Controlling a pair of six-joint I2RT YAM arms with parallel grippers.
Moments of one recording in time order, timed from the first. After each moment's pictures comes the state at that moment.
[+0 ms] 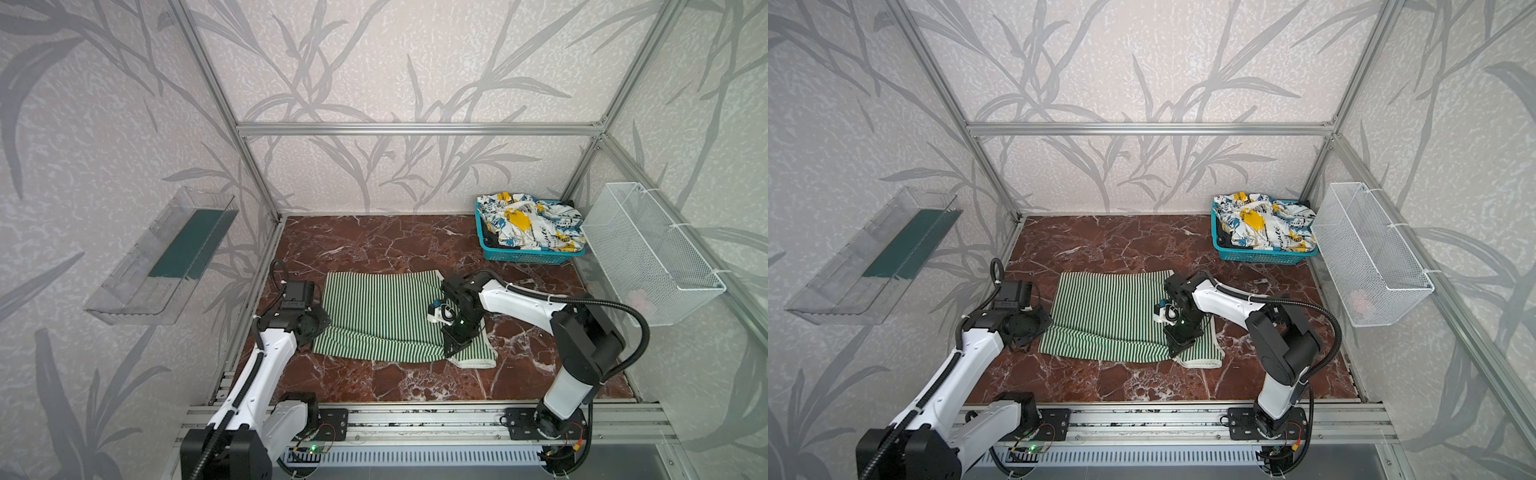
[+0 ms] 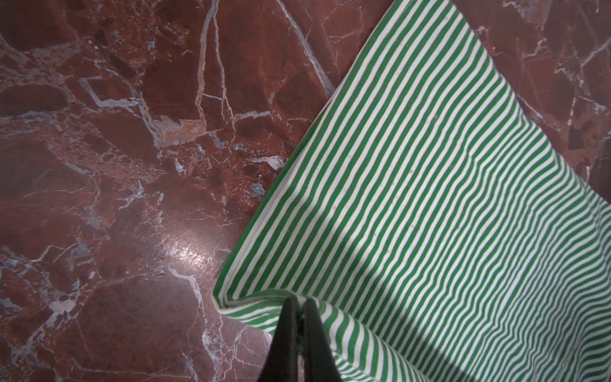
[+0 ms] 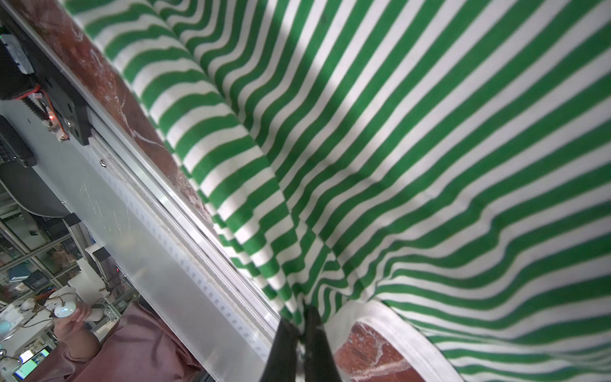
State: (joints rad) left arm -0.01 1.03 0.69 -0.80 -0.04 -0.68; right arm 0.67 1.77 1.14 -1.02 -0.54 0.01
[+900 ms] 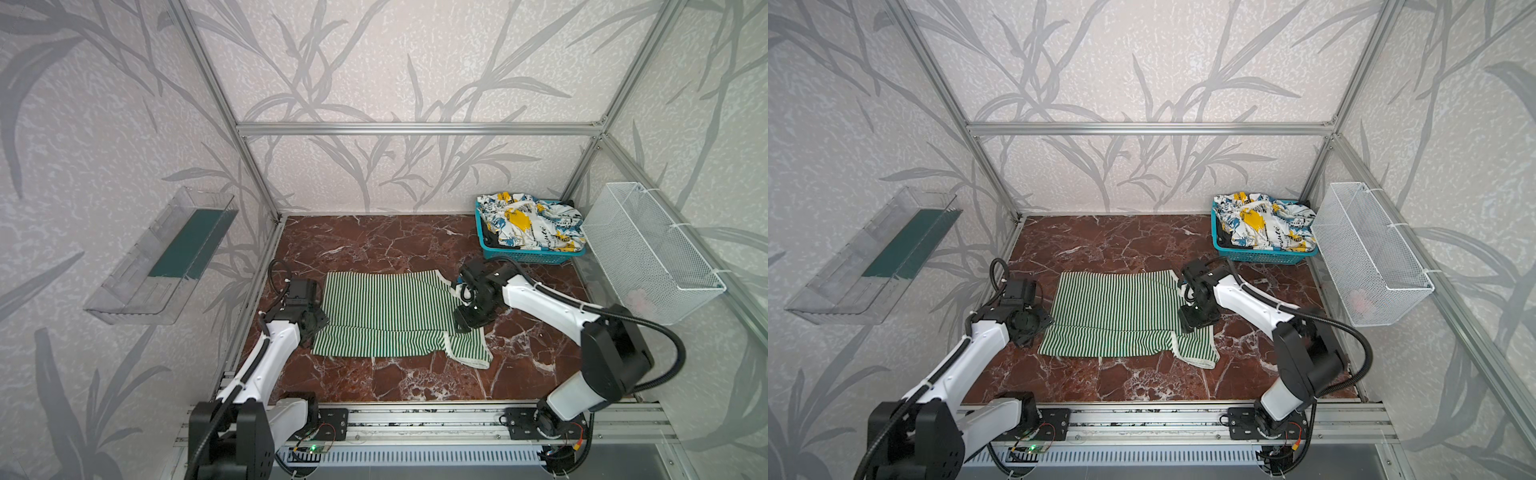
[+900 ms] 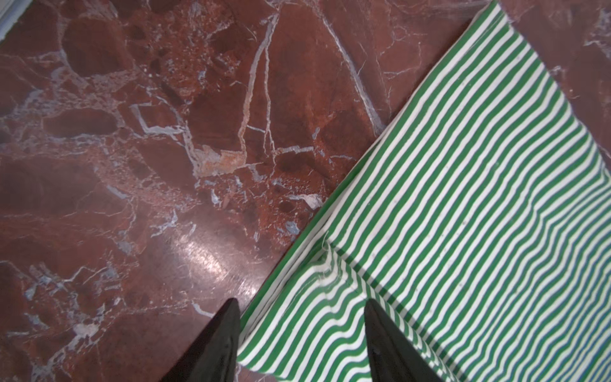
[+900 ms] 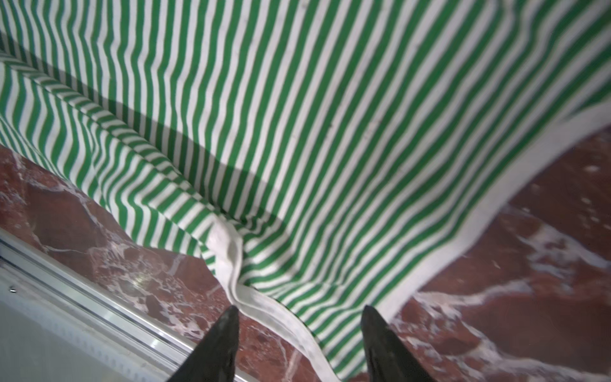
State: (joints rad) left arm 0.01 1.03 0.60 -0.71 -0.14 -0.72; right arm 0.54 1.53 1.04 -0.93 -0.19 0.21
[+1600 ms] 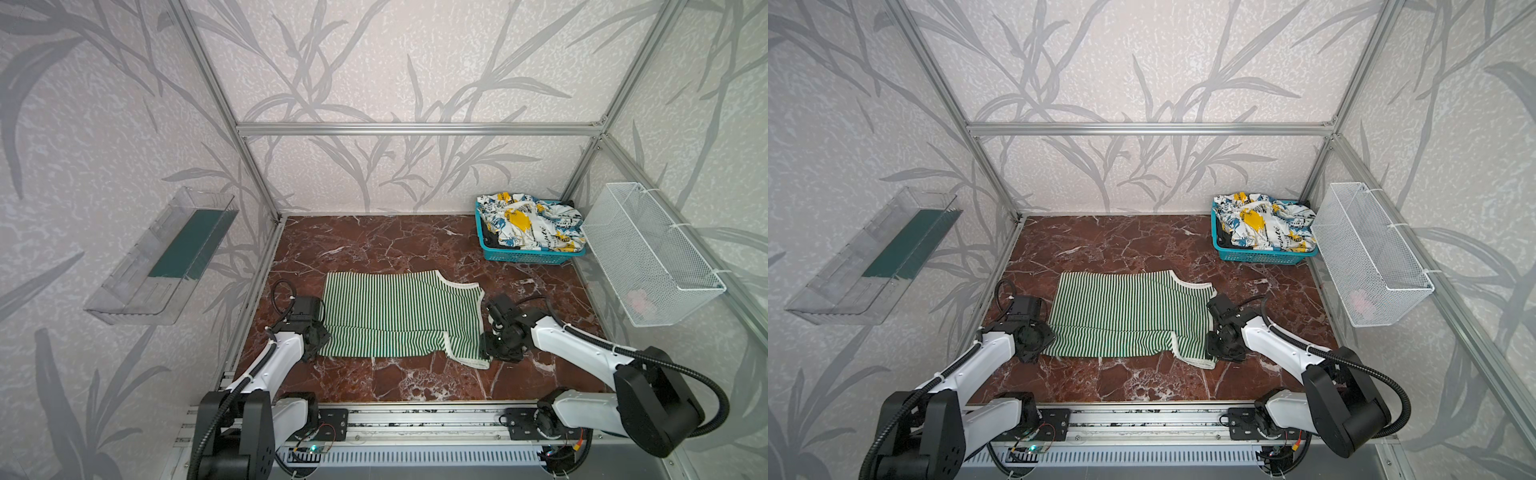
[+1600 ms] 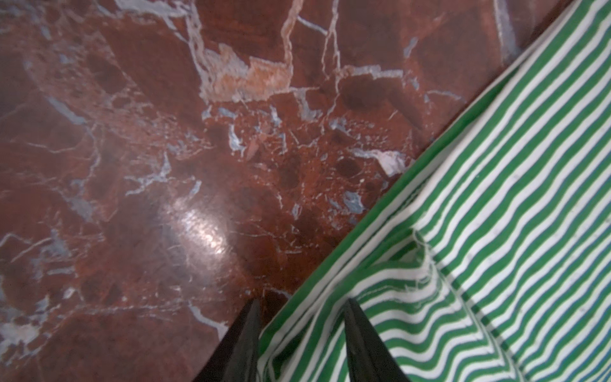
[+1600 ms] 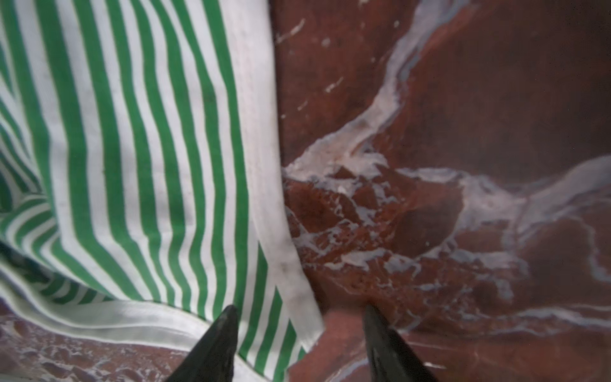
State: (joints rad) left arm 0.01 1.13 0.47 -0.59 -0.12 -0.79; right arm 0.49 1.28 0.60 -0.72 -0.15 0.63
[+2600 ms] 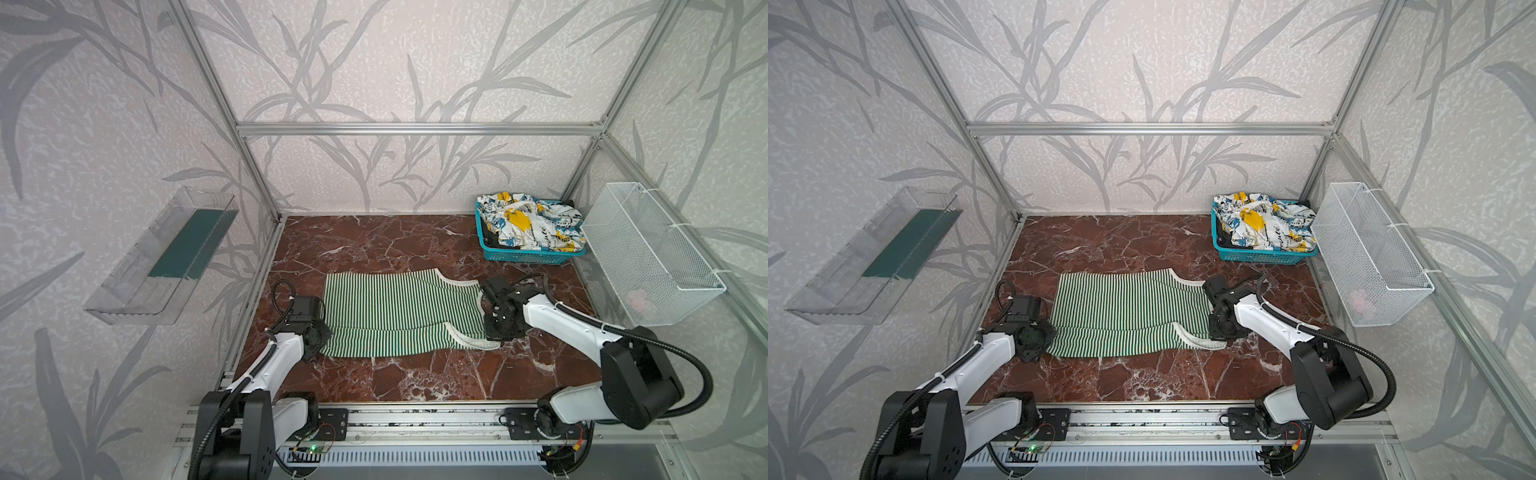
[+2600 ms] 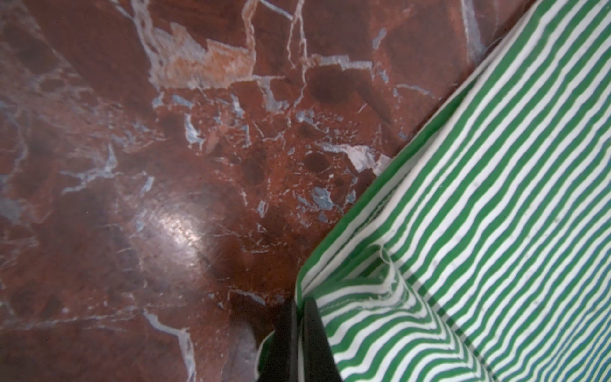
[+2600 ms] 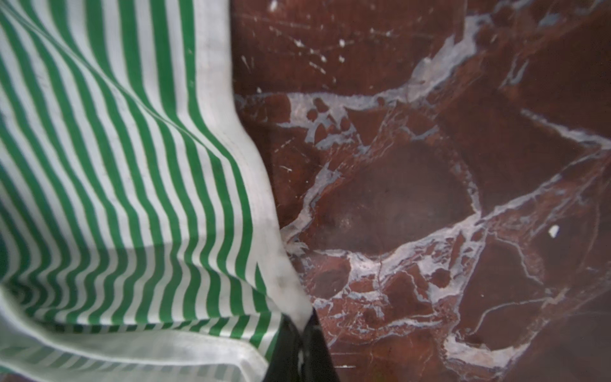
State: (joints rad) left arm 0.02 1.12 0.45 -0.54 -0.06 -0.81; right arm 0.45 1.45 0.83 -0.88 0.10 0.47
